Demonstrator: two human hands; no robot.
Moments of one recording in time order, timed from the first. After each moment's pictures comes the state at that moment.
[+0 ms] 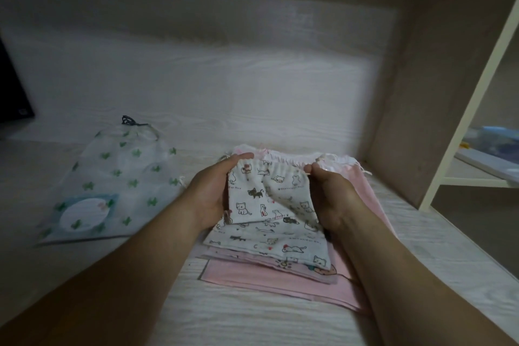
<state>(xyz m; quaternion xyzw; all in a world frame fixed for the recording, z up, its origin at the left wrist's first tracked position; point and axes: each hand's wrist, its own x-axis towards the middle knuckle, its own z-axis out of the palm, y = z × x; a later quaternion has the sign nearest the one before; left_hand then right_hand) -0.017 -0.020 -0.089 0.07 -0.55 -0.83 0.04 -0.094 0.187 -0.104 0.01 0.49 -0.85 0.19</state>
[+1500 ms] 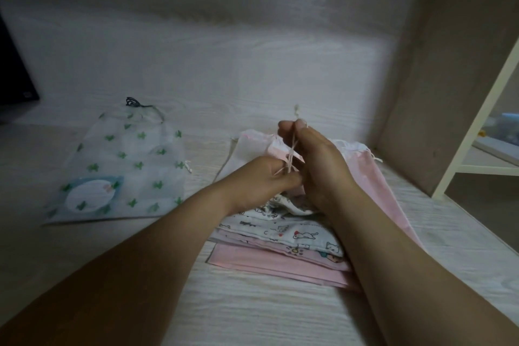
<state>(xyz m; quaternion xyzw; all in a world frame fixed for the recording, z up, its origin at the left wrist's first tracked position) -0.011 0.015 -0.087 -0.13 -0.86 -0.50 0.01 -0.056 0.147 -0.072 -0.13 0.60 -0.79 0.05</state>
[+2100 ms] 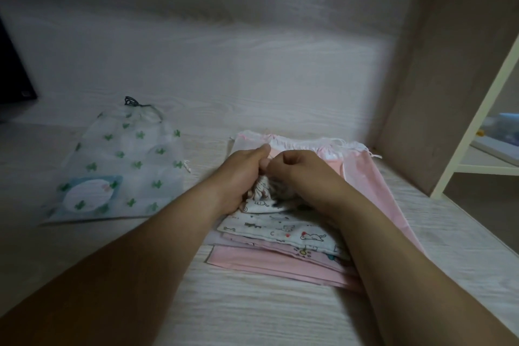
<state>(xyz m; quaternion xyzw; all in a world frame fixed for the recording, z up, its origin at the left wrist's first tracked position) -0.016 0.008 -0.087 0.02 -0.71 -0.70 0.05 -0.038 0.156 -0.077 -0.24 0.79 -0.55 0.12</state>
